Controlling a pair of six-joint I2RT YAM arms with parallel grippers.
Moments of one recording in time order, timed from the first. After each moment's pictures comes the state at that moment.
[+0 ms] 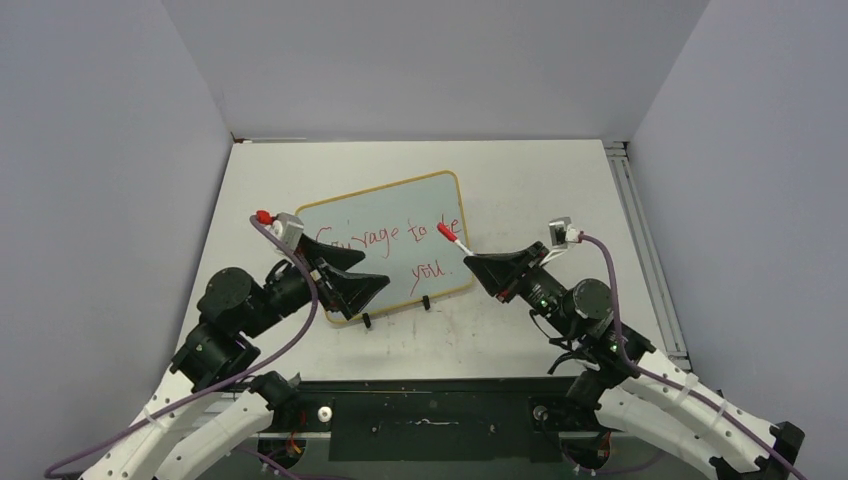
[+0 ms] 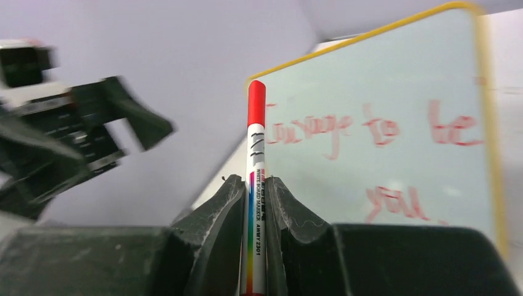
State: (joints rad) left arm -0.67 0.57 0.79 -0.17 0.30 -0.59; right arm 0.85 0.64 0.56 0.25 -0.02 0.69
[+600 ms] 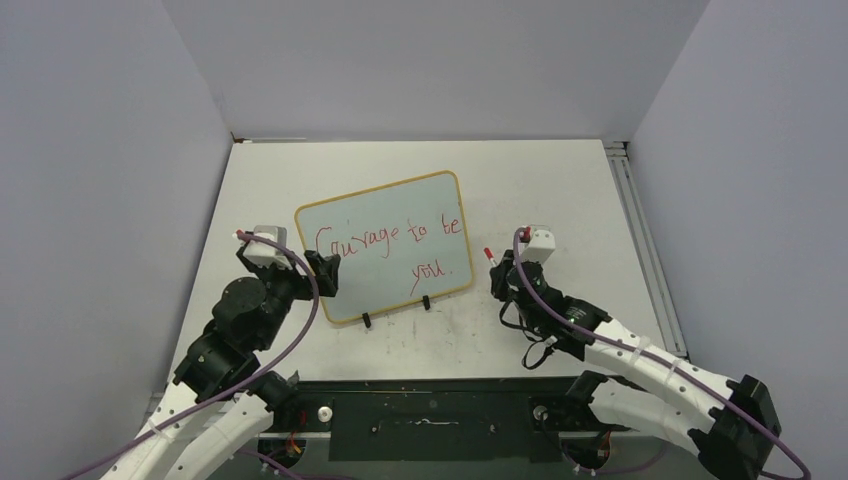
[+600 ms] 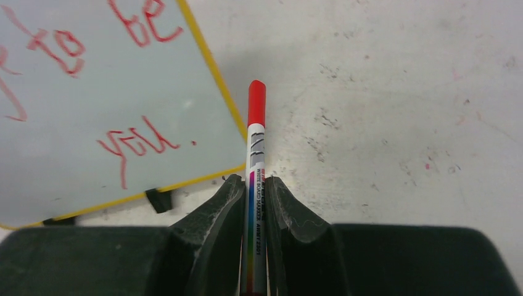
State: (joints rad) left arm -0.63 0.48 0.72 -0.40 -0.37 -0.32; right arm 0.83 0.88 0.61 -0.24 0.53 0.59
